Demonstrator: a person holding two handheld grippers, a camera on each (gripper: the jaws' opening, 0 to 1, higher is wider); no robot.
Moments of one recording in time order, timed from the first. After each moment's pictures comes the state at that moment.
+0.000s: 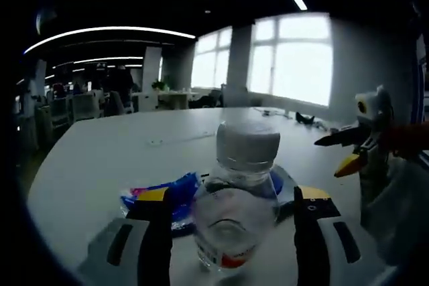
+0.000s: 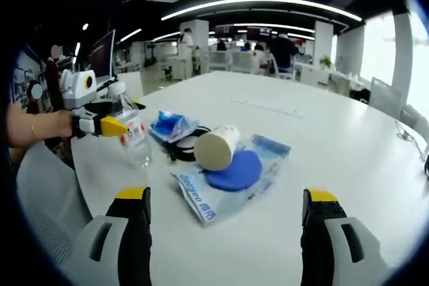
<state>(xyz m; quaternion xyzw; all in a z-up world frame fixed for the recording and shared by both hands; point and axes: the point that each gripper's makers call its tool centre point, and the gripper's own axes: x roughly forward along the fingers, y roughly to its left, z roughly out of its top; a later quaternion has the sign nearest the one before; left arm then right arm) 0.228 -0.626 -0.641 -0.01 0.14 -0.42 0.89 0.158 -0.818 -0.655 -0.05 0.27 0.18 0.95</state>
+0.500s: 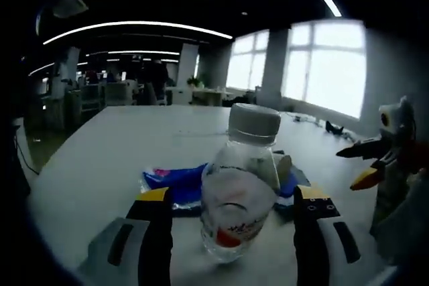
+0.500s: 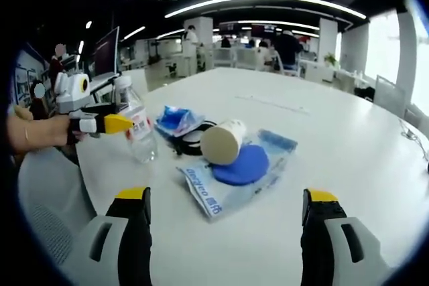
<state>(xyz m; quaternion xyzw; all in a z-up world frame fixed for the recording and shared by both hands) 0.221 -0.603 -0.645 -0.04 0.15 -0.31 0.94 0.151 -0.810 -0.662 -0.05 0.28 0.20 0.94</state>
